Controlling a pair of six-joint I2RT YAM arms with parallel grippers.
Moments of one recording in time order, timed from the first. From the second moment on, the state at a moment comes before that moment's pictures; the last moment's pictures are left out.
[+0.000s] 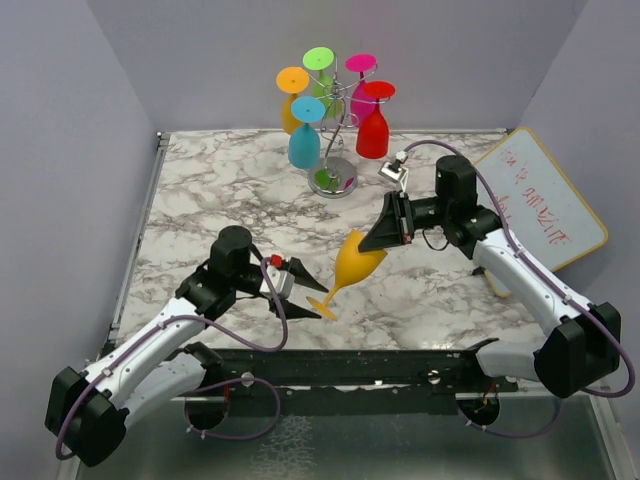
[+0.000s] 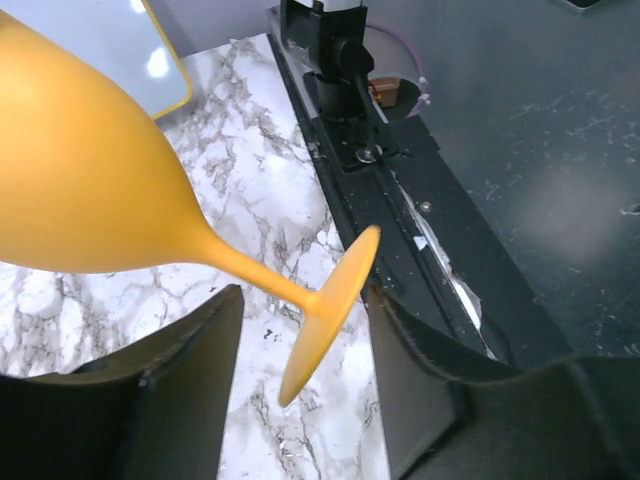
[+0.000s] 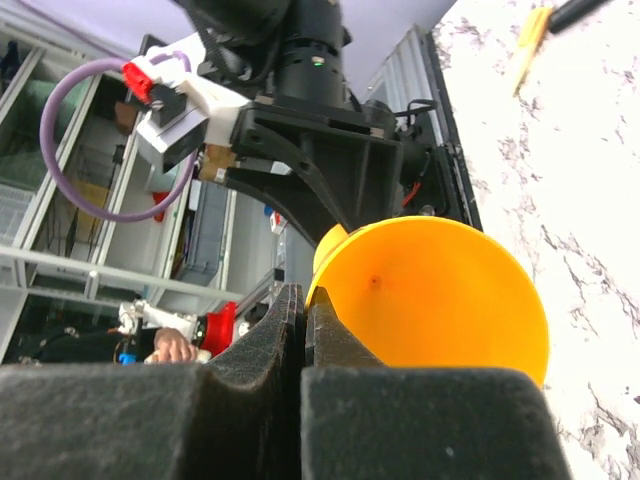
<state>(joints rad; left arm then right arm) -0.61 0.89 0.60 -0.04 1.23 0.48 0.40 1.28 1.04 -0.09 -1.31 0.67</state>
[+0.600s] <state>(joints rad) -0.58 0.68 0.39 0.29 0.88 0.12 0.40 1.31 1.10 -0.41 -0.83 0.43</state>
